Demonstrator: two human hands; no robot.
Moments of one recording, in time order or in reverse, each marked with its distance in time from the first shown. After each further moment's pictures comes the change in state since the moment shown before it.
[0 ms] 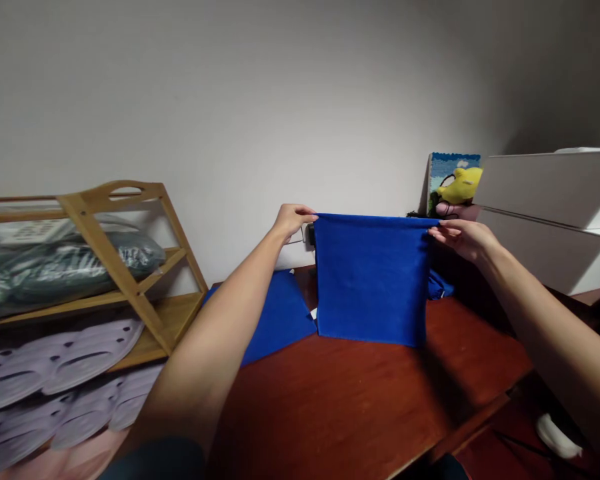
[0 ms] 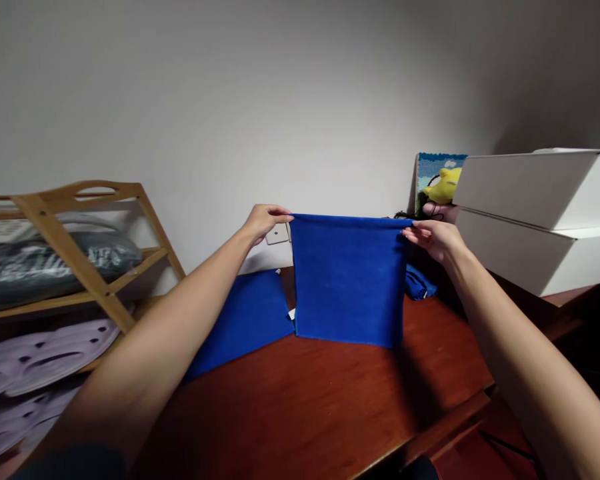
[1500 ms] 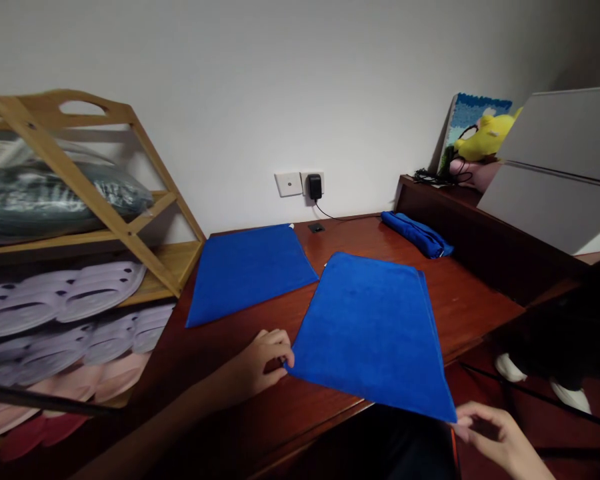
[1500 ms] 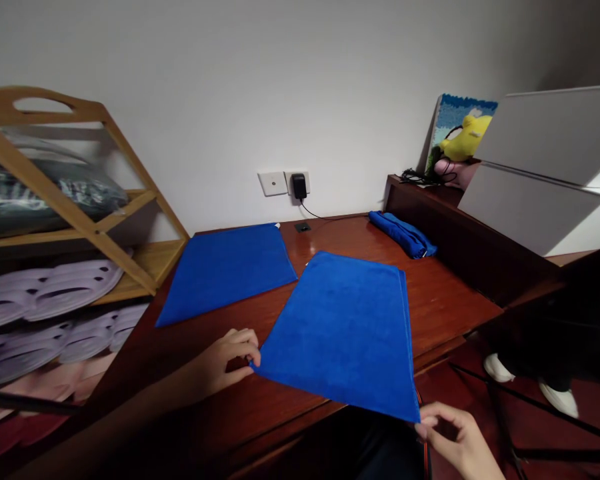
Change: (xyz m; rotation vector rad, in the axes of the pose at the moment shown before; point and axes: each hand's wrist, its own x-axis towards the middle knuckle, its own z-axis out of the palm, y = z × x) left_hand -0.328 -0.064 -0.061 0.522 -0.872 -0.063; right_hand -0.294 0.200 -0.145 -0.698 -0.384 0.254
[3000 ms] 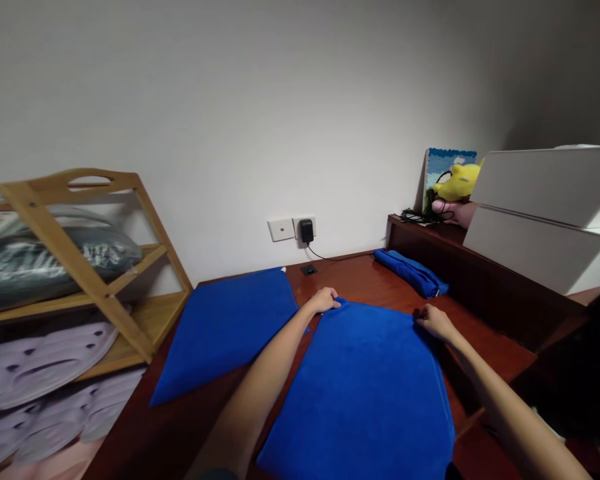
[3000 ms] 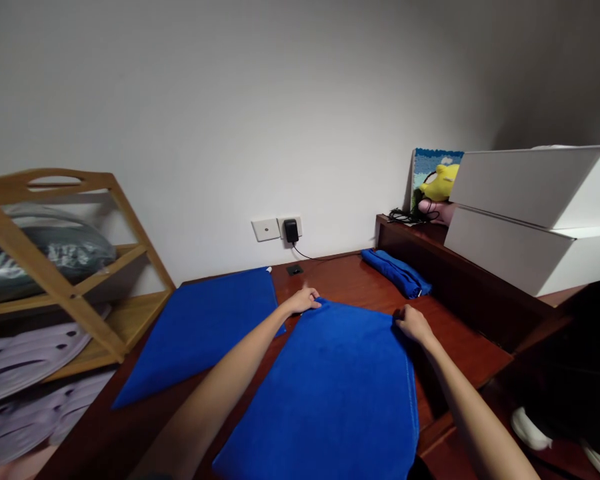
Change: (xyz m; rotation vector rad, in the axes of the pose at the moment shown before) left_hand 0.291 -0.053 -0.028 -0.230 0.148 -0.285; right_hand 0.284 -0.037 -0.079 -0.758 0.343 0.005
